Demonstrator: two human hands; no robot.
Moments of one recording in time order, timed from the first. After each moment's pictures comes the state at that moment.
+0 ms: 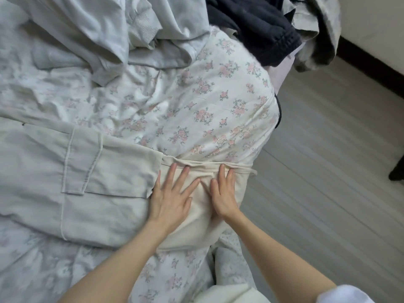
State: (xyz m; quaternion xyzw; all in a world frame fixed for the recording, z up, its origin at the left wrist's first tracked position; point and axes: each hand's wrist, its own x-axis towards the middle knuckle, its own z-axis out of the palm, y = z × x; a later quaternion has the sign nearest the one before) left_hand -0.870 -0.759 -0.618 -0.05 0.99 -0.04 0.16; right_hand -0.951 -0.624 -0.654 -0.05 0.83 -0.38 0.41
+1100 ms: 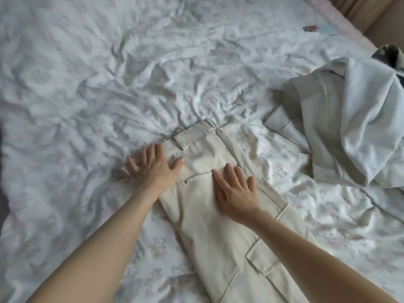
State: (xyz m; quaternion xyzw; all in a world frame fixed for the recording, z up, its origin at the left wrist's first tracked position) left_hand -0.693 -1.173 -0.595 -0.65 0.74 0.17 0.04; right_hand -0.872 -1.042 -0.603 -0.63 0.75 0.05 0.20
